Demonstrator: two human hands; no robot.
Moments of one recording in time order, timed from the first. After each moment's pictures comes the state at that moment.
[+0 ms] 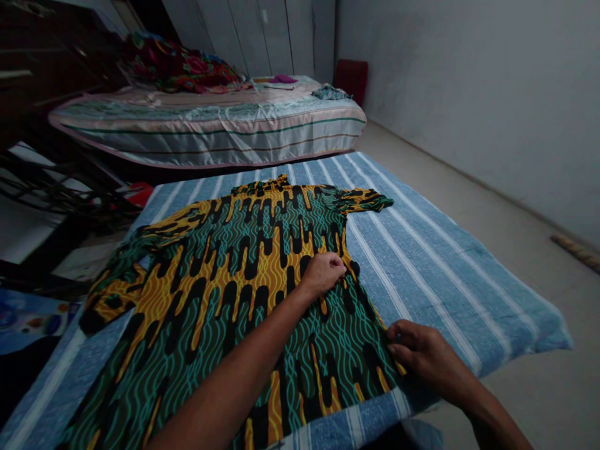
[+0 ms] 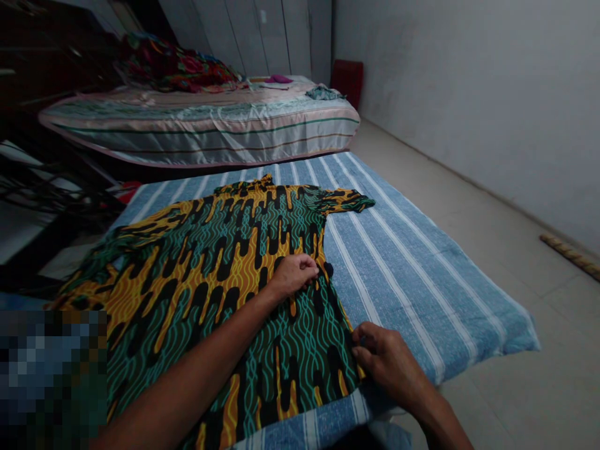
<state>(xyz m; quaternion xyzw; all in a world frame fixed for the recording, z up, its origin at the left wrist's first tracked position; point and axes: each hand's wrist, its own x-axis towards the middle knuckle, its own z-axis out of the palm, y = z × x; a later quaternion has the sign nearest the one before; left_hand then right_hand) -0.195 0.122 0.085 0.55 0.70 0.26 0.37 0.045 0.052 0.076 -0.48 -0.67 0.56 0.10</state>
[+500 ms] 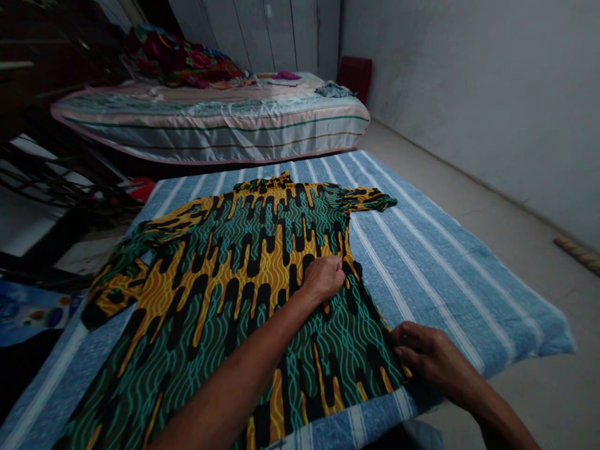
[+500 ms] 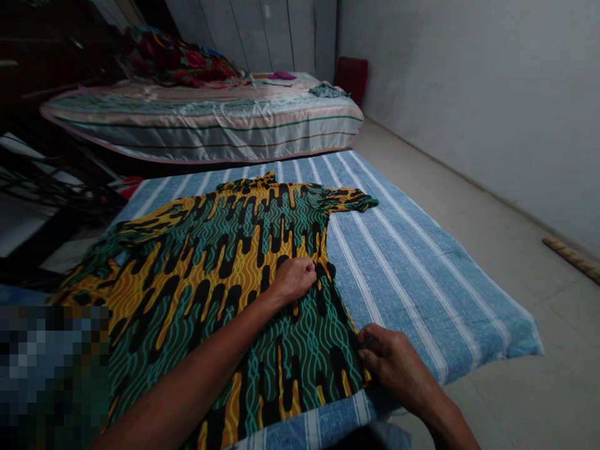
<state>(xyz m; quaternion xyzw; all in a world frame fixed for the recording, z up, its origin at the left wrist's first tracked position) -0.199 0.115 0.084 0.66 0.72 0.11 0.19 0.051 0.055 0.079 -0.48 -0.70 0.53 0.05</state>
